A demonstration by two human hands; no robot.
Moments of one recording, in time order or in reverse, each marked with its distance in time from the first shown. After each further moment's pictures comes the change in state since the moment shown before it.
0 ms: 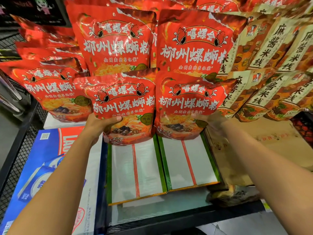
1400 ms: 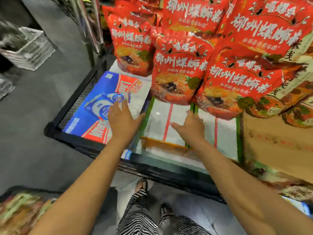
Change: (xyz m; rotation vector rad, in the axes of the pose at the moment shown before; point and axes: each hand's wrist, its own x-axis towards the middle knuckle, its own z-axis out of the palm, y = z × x) left_hand -0.201 -0.094 -0.017 0.893 0.617 0.016; right_hand -0.204 0.028 0.177 -0.758 -0.050 -0.464
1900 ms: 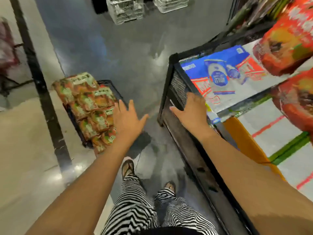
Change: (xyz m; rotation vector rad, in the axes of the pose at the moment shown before) left_hand -0.264 -0.217 -0.083 0.197 0.084 -0.745; right_hand -0.179 -0.161 0.150 -0.220 -0.278 -0.851
